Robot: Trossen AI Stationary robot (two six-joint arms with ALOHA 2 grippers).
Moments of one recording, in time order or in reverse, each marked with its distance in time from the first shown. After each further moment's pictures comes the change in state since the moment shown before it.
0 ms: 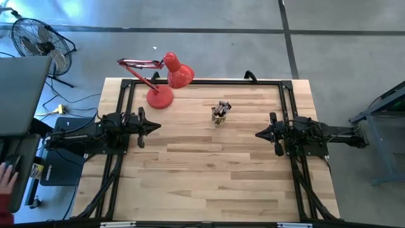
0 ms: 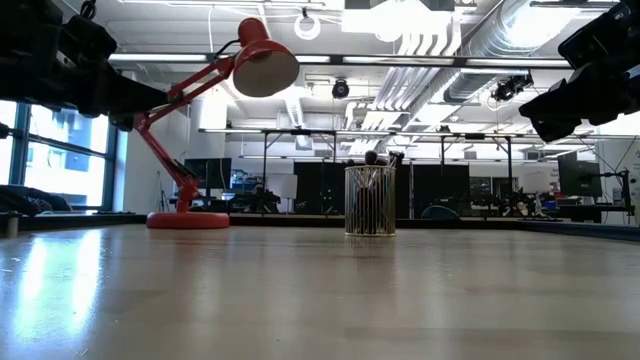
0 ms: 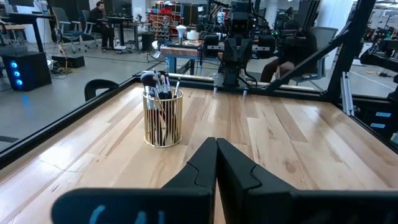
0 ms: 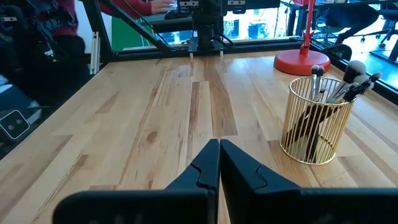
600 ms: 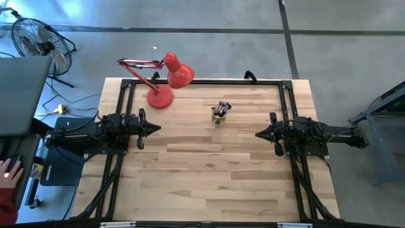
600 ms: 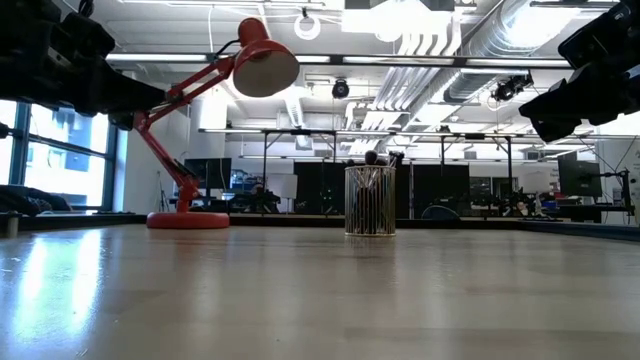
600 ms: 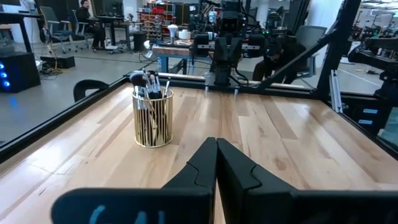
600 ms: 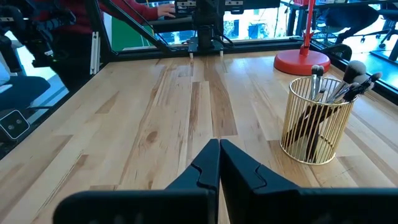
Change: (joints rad) left arm -0.040 0.000 0.000 0.000 -0.005 0.000; right arm 0.000 0.000 0.000 0.000 0.000 0.000
